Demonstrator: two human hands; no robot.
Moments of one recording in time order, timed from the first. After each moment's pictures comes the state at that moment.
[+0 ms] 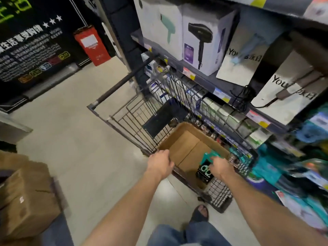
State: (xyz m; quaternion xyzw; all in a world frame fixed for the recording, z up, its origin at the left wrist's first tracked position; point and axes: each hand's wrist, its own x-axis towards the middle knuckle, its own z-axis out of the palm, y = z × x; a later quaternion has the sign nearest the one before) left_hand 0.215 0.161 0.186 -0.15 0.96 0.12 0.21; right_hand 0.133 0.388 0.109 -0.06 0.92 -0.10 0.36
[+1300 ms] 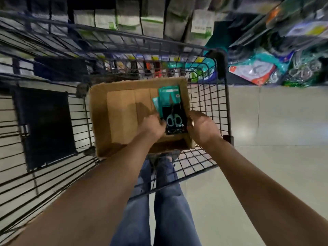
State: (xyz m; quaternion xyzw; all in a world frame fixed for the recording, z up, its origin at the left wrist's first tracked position) left_hand 0.058 0.228 -0.121 0.08 0.88 0.13 0.46; right_hand 0.154 0.384 -0.054 0.27 0.88 -0.25 0.30
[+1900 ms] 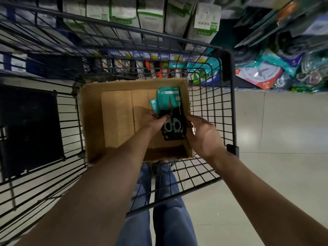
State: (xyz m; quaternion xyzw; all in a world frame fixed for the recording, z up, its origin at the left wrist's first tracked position) left_hand 0.048 0.248 -0.185 -0.18 0.76 0.39 0.50; right_hand 0.159 0.386 -0.058 0.26 0.87 -0.34 0.23
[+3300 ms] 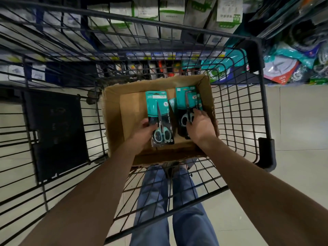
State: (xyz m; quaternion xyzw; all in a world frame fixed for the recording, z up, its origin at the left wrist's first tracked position) left_hand 0.026 0.123 -0.192 -0.22 0.66 0.49 0.52; right_hand 0.114 0.317 -0.134 0.39 0.84 -0.29 0.25
